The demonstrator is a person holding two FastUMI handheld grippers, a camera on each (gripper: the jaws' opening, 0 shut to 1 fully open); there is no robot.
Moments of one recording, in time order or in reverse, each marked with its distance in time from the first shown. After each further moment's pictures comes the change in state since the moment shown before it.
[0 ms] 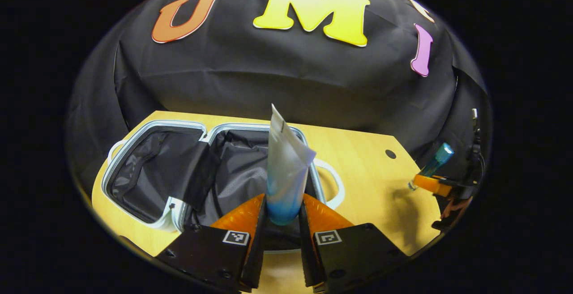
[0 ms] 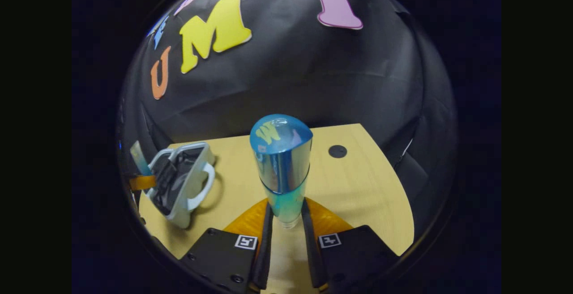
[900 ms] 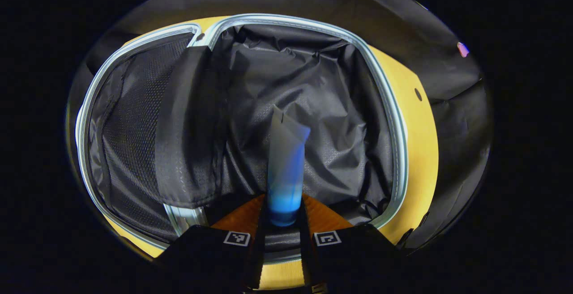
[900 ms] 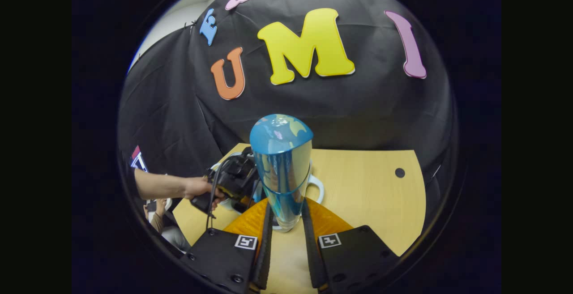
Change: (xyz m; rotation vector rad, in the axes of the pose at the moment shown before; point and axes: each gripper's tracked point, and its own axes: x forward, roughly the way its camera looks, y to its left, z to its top) left arm 0.036 0.068 -0.090 -0.041 0.765 -0.107; right arm -0.129 0.206 0.036 -0.105 0.056 0.357
